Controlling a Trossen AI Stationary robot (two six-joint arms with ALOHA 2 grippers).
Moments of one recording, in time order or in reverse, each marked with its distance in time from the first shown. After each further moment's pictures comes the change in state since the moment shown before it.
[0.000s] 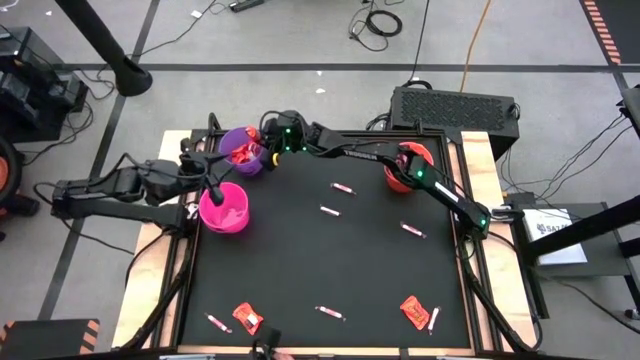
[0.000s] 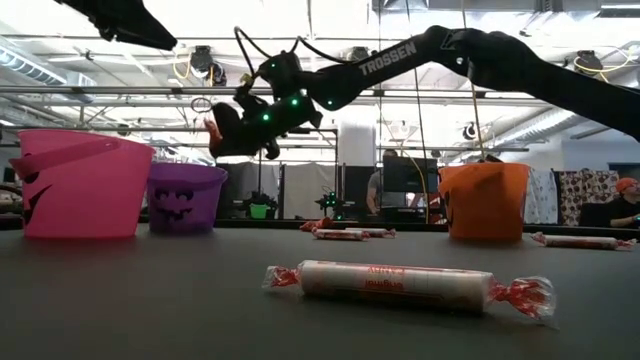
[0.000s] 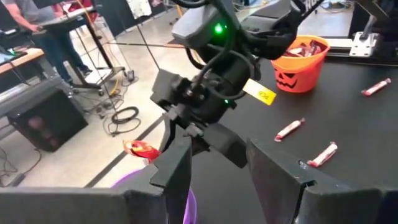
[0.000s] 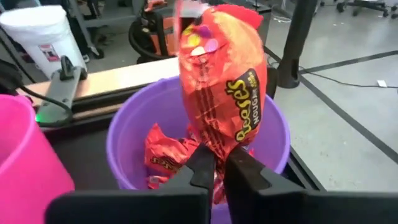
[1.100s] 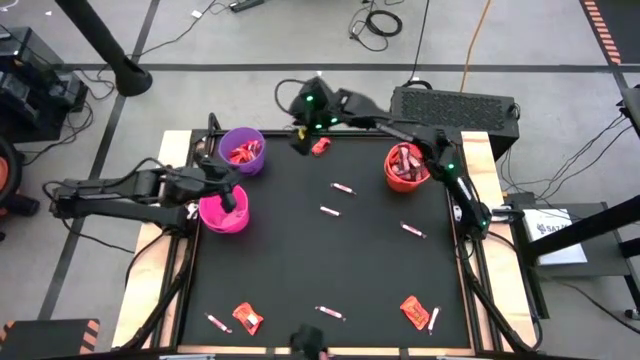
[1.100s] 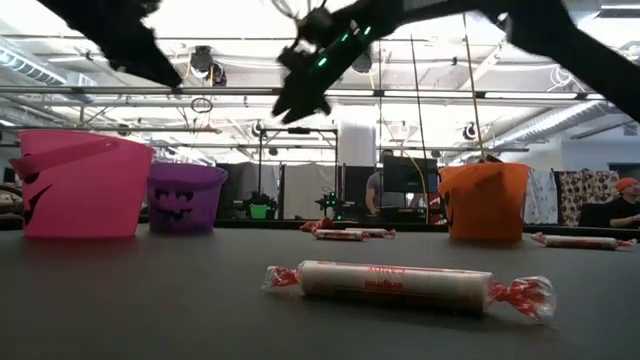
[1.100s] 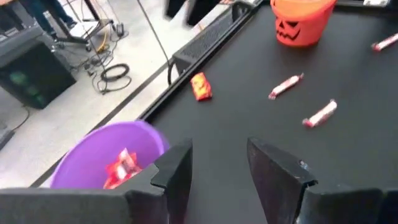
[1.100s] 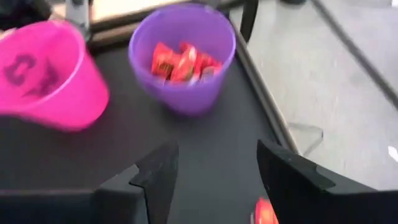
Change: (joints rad) left arm 0.031 0.112 -0.068 -0.034 0.059 -0.151; right arm -0.084 -0.308 0.002 -0.675 -0.072 -0.109
